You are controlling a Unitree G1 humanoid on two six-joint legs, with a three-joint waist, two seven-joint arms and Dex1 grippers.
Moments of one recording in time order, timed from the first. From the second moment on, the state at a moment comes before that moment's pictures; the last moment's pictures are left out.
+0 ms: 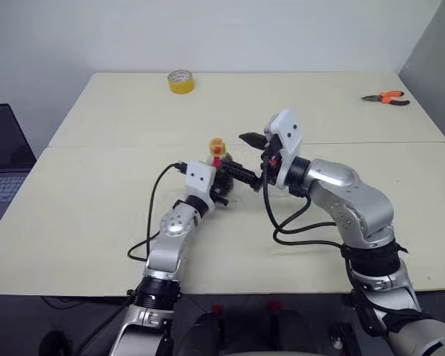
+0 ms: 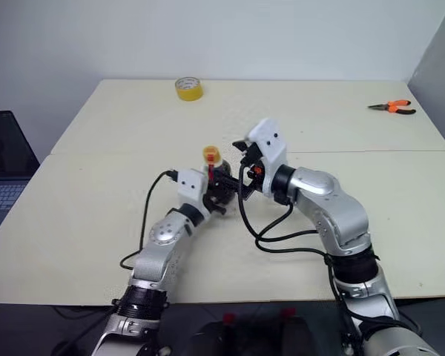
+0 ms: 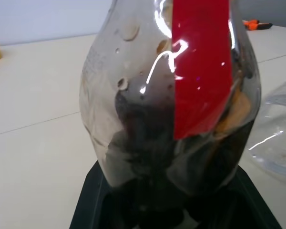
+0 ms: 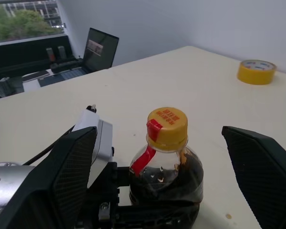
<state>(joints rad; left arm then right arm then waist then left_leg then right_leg) -0.36 0.11 -0.08 0.06 -0.08 0.19 -0.29 -0.69 -0.24 0.14 -0.31 0.38 0.82 0.51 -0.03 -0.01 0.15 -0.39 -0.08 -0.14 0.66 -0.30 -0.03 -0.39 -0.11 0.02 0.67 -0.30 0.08</state>
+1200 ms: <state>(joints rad) -0.35 0.08 -0.15 -0.01 -0.08 0.25 -0.30 -0.75 -0.16 0.12 -0.27 0.38 0.93 0.35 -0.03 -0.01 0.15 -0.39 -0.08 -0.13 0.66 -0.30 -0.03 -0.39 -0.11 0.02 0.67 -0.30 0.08</state>
